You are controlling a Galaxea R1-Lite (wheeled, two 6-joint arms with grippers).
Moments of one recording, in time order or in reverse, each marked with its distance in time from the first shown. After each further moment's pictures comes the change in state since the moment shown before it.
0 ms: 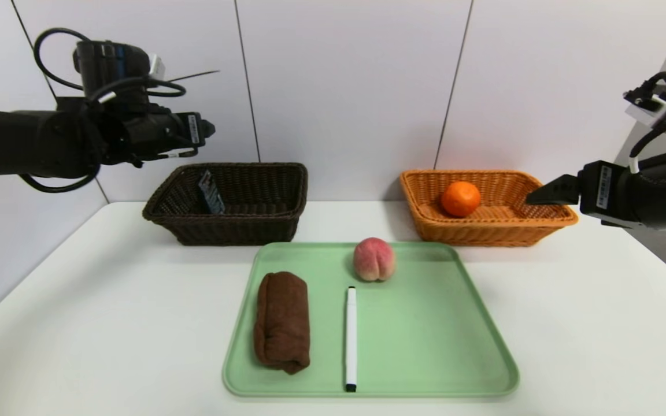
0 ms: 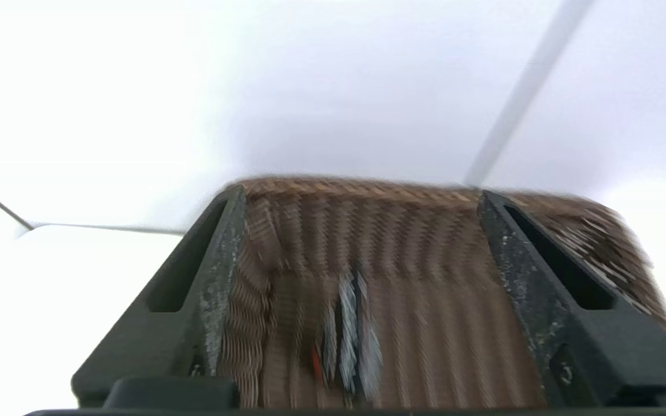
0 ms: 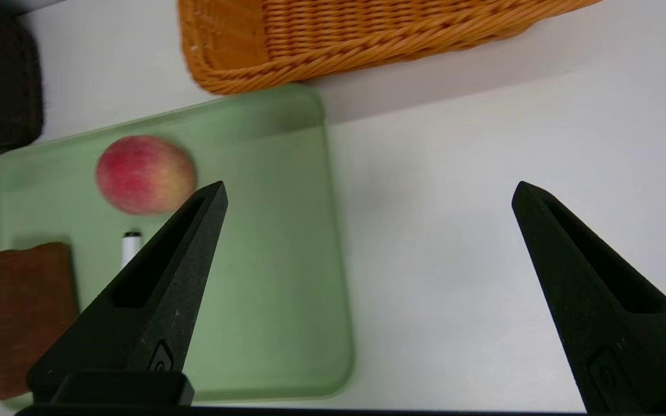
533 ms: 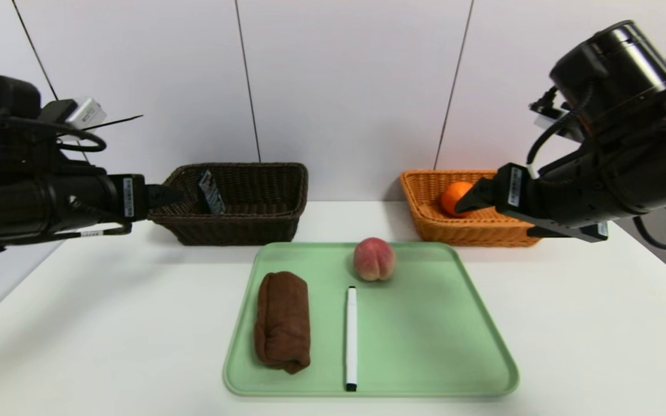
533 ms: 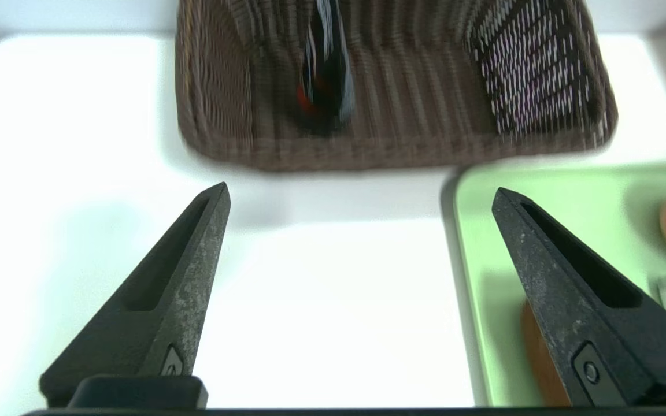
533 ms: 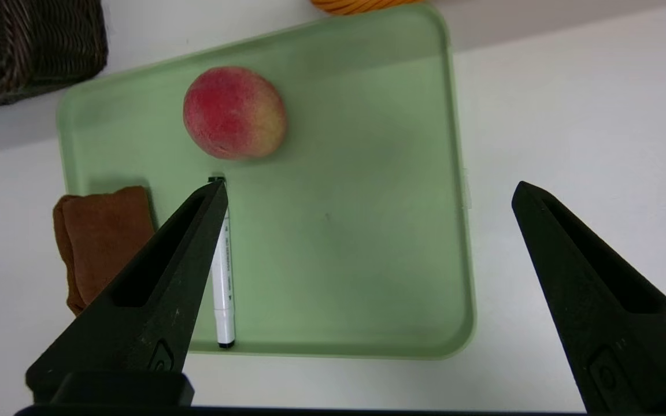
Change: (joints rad) left arm -0.006 -0.457 0.519 0.151 -0.127 -0.003; right arm 0.200 0.204 -0.253 0.202 -0.005 0.182
